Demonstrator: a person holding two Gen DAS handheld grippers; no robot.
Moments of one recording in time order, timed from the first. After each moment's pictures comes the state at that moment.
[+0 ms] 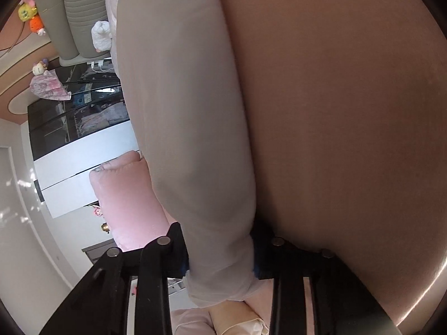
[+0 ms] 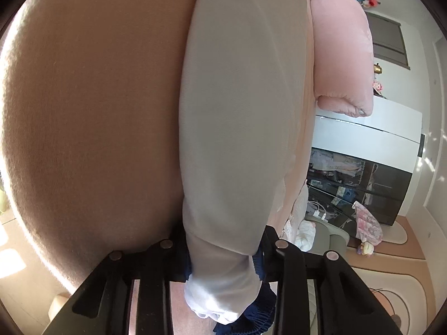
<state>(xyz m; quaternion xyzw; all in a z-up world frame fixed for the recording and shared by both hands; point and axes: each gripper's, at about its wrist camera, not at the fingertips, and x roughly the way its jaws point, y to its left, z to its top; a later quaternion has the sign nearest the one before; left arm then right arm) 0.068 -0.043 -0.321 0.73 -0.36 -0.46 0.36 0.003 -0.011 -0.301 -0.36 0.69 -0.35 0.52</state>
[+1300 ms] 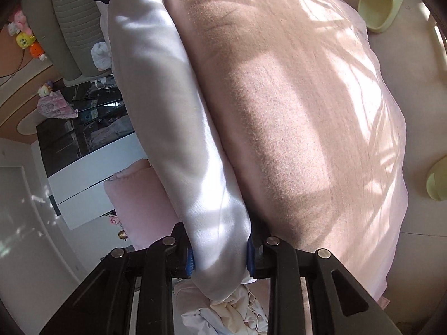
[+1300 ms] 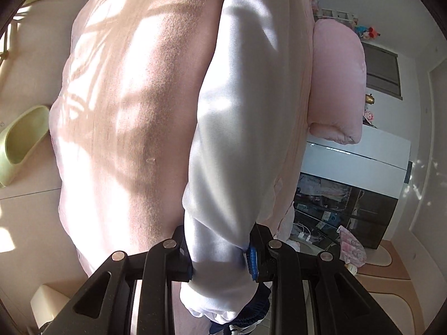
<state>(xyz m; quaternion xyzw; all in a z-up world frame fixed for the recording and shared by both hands) 0.070 0.054 -0.324 0.74 -0.39 -0.45 0.32 -0.021 0.054 -0.291 -0.42 0.67 -0.30 0.53</state>
